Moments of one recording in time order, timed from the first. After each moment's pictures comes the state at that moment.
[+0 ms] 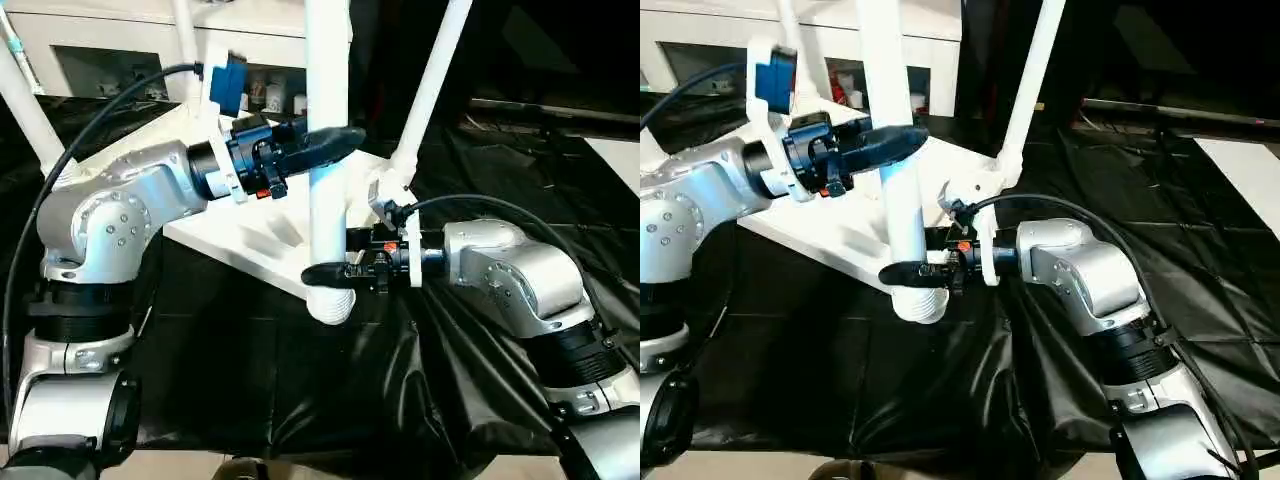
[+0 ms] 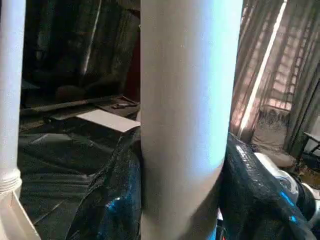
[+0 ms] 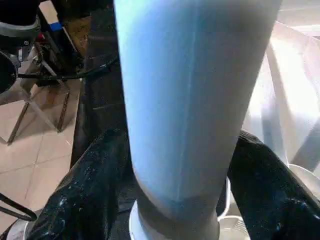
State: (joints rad) left arm -0.79 0.40 0.08 -0.01 -0.78 0.85 -0.86; right arm -0.66 -0.37 0.25 0.06 0.42 0.73 1.06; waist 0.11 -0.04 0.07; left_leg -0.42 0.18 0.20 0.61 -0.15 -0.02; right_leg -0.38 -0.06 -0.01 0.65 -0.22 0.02
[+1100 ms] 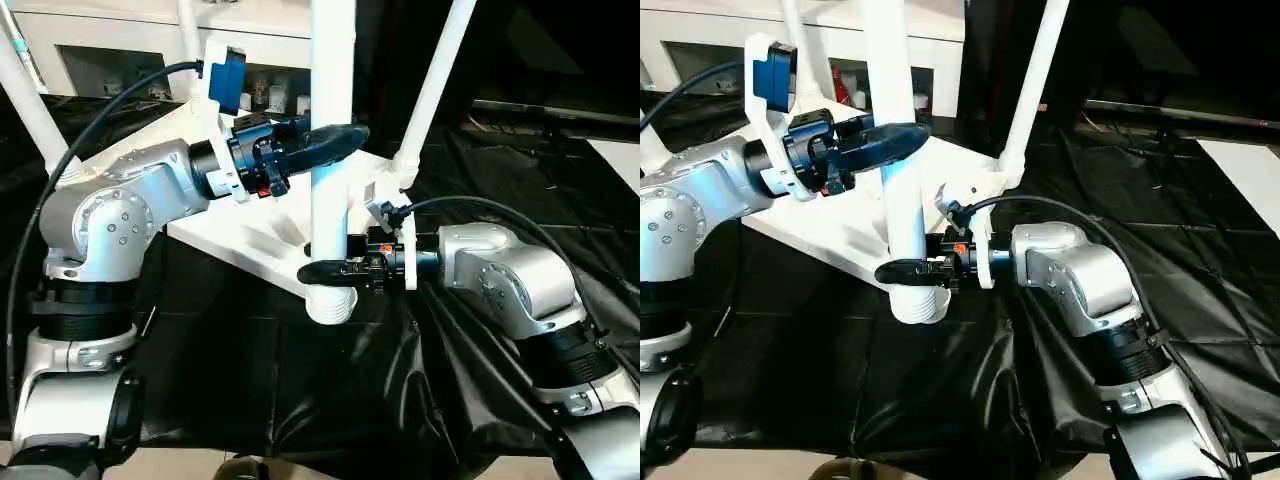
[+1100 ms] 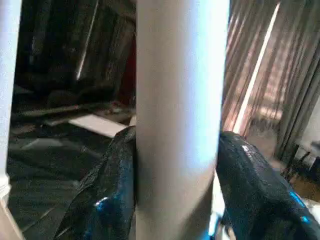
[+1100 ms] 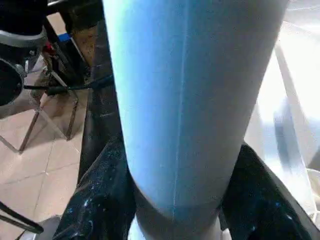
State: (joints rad) left arm -0.82 0.38 0.11 0.03 -0.82 0.85 -0.86; right arm -0.63 -0.34 0.23 0.08 0.44 0.73 1.05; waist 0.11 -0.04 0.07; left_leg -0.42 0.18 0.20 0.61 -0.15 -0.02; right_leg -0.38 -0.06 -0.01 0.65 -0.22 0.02
